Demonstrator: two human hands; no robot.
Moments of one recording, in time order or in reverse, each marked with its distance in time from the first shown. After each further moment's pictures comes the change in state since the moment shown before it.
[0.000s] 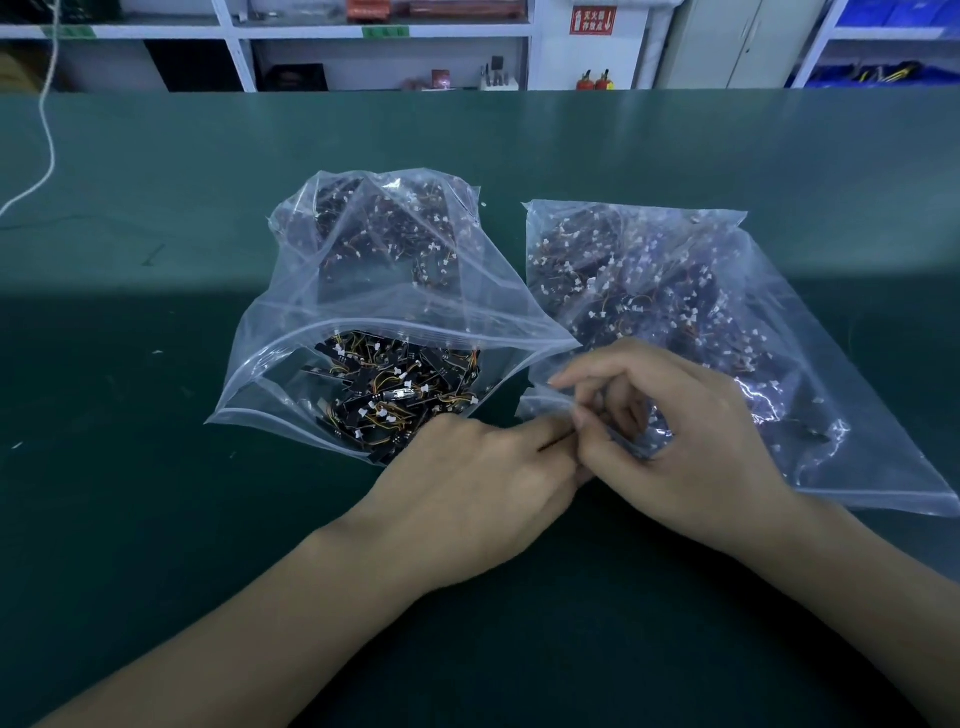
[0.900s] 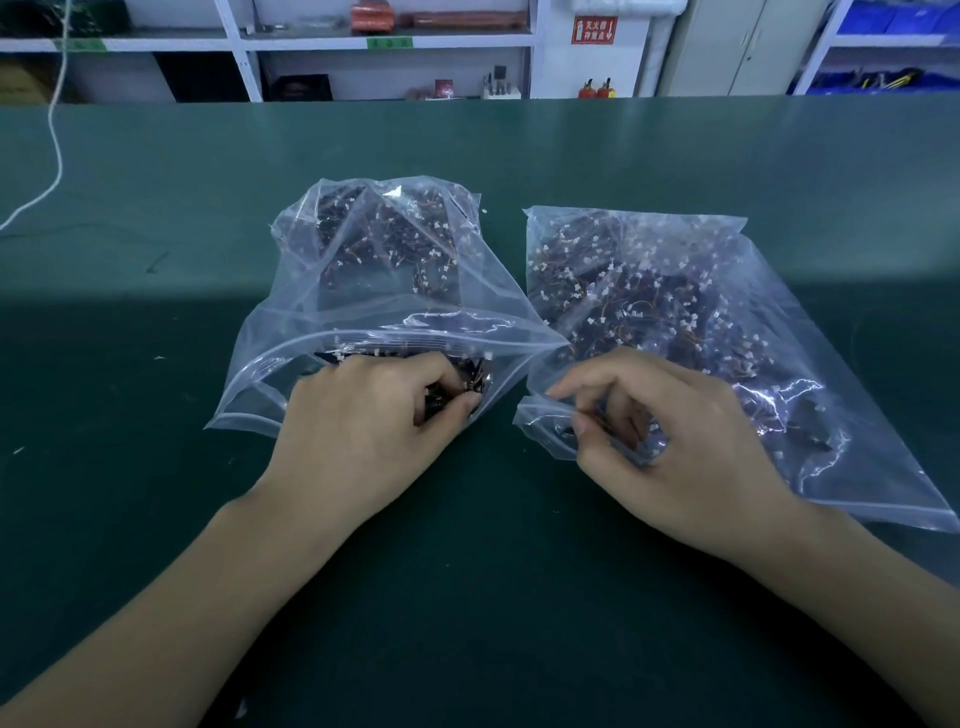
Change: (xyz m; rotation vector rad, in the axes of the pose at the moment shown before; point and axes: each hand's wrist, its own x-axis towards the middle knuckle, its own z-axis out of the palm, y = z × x) left_hand -0.016 -0.053 -0.012 -0.129 0.027 -0.543; right_hand -0.002 0.001 -0.003 0.012 -0.054 0.030
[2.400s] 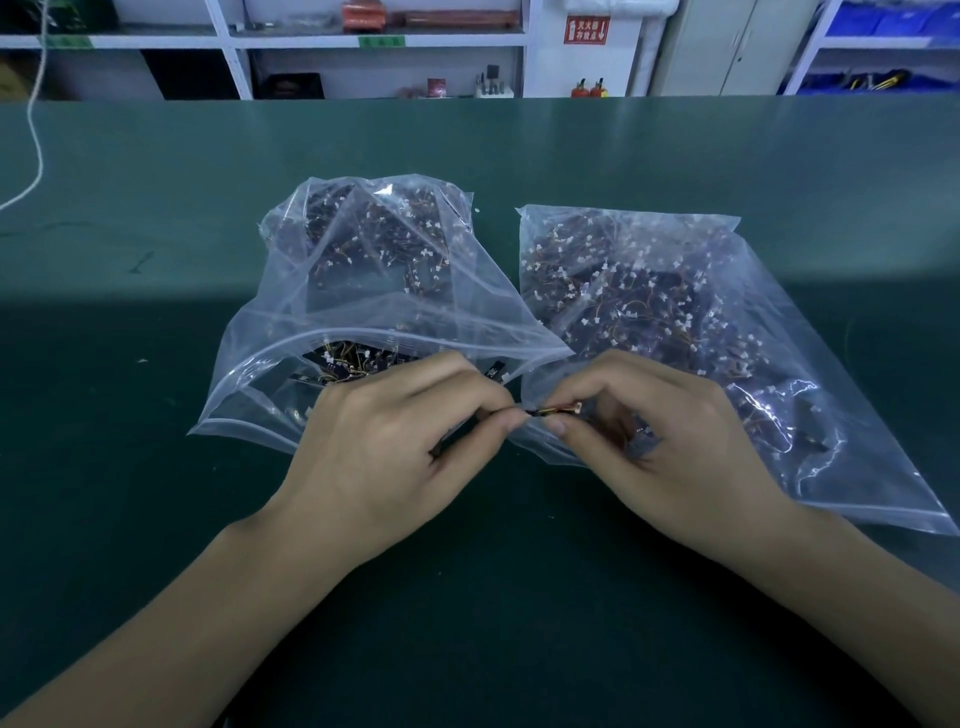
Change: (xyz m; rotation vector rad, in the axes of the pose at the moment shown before) left_hand -0.005 0.013 0.001 -0.179 0.147 0.359; right_hand 0.003 0.003 0.003 0.021 -0.003 -0.004
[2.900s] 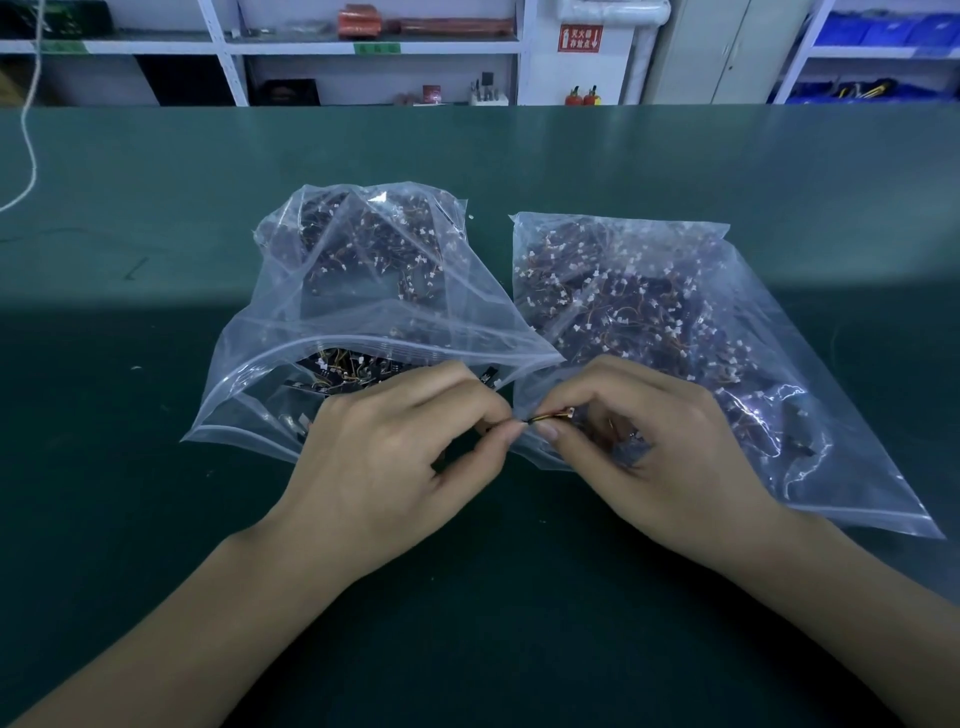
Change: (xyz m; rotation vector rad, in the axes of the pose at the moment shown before) left_hand 0.001 0.005 0.002 0.010 -0.018 -0.008; right_hand 0.000 -0.001 -0.002 -0.010 -0.013 -0.020
